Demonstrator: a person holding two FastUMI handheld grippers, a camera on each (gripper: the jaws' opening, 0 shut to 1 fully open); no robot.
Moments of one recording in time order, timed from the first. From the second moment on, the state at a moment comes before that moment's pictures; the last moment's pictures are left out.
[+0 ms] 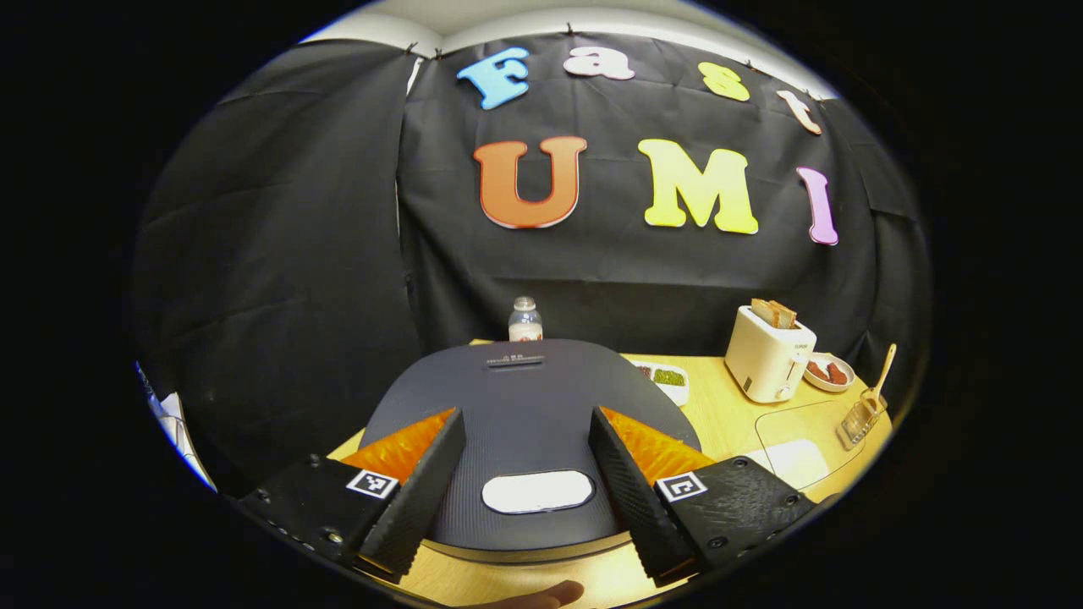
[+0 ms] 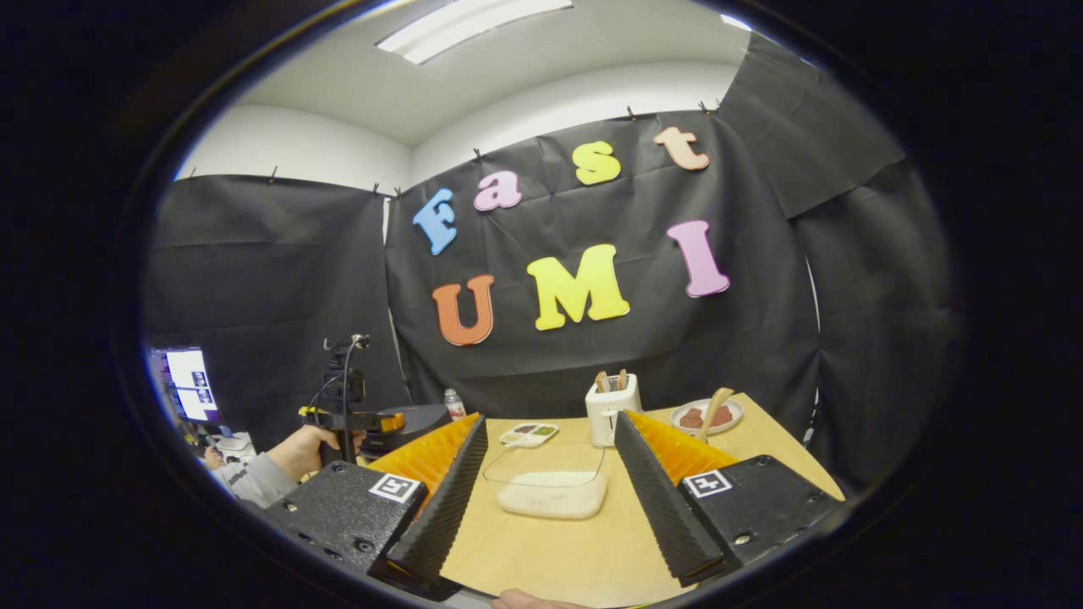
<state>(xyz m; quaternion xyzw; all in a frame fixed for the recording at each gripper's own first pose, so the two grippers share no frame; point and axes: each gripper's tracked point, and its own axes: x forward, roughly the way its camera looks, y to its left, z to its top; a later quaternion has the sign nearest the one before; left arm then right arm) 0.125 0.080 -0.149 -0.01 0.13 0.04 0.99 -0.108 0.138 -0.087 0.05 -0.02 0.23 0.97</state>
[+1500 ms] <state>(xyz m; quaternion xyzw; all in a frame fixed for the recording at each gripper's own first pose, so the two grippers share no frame) 0.019 0.048 -0.109 -0.04 0.05 0.05 1.00 -0.091 0.127 -0.097 0.03 0.00 0.21 0.98</state>
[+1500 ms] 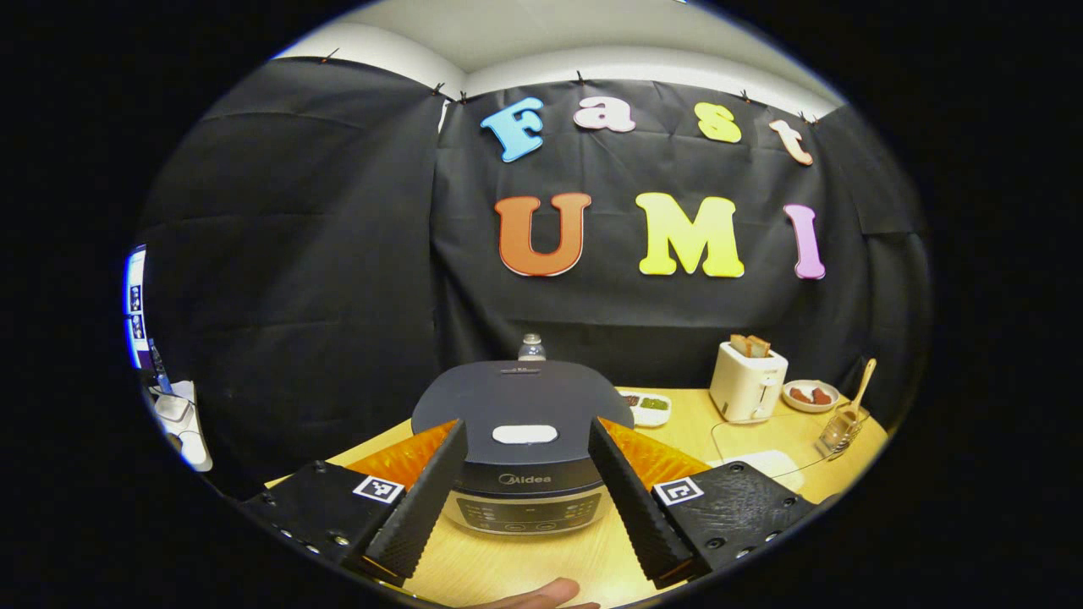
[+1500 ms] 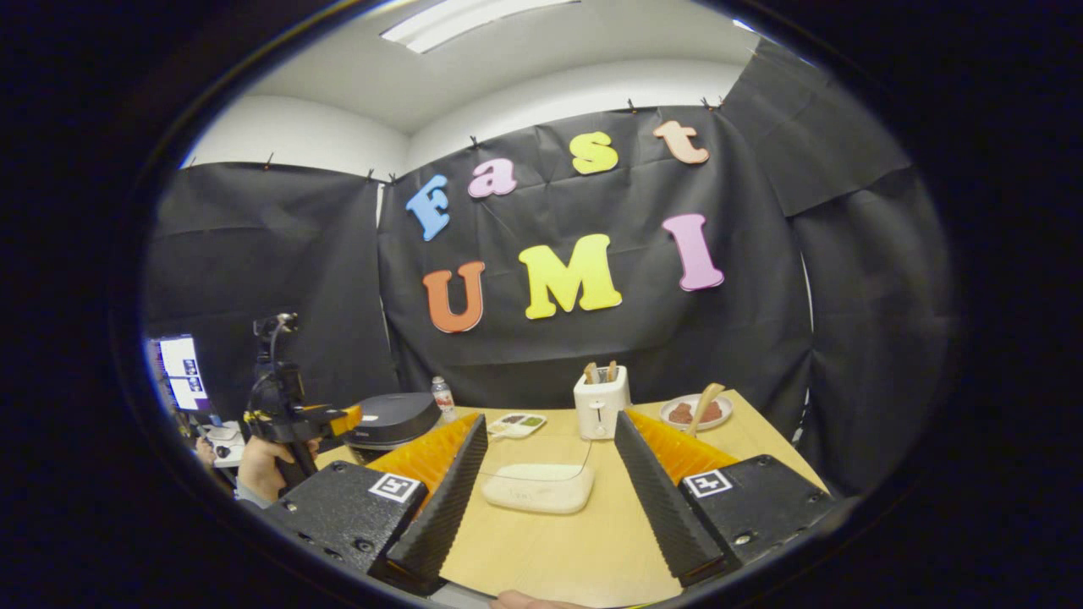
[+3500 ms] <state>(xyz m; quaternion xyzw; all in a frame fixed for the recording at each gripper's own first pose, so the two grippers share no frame) -0.097 -0.081 -0.074 -0.05 0.03 -0.08 0.99 -0.086 0.063 -0.075 -0.01 -0.01 0.10 1.00</state>
